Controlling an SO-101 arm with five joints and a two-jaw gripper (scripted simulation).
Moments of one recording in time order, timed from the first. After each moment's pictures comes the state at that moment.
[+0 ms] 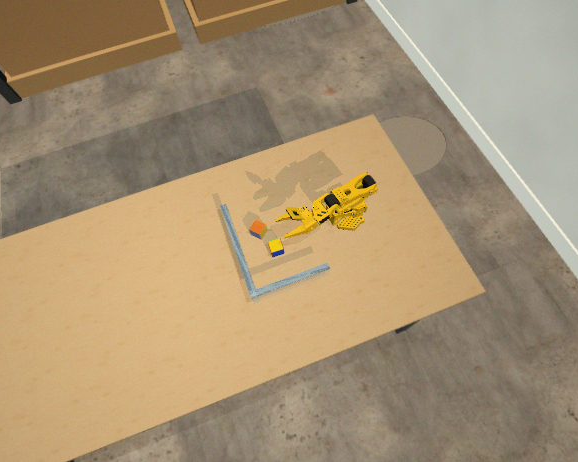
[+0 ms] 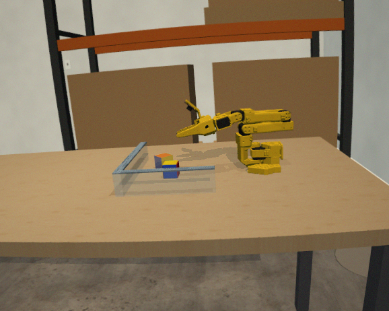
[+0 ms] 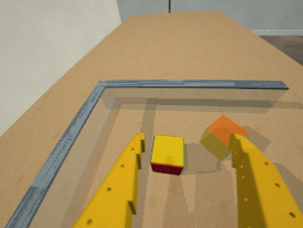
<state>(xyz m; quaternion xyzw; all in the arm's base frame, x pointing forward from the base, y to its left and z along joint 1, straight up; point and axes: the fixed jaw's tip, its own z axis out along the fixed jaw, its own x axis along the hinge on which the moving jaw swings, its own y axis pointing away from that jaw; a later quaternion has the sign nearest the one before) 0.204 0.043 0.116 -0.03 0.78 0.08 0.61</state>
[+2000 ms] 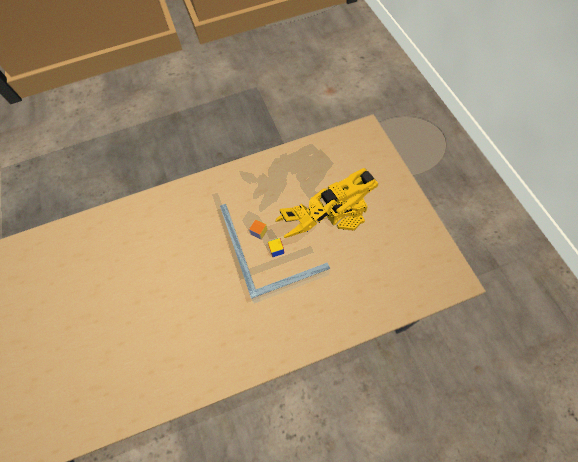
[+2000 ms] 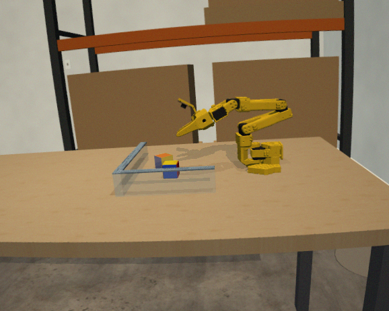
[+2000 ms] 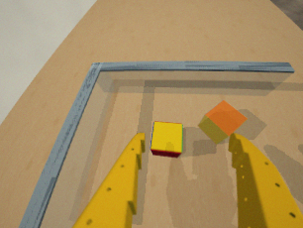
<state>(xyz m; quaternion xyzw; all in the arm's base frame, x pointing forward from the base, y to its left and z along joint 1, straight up) 0.204 0.043 0.117 -0.03 0.84 0.07 0.53</state>
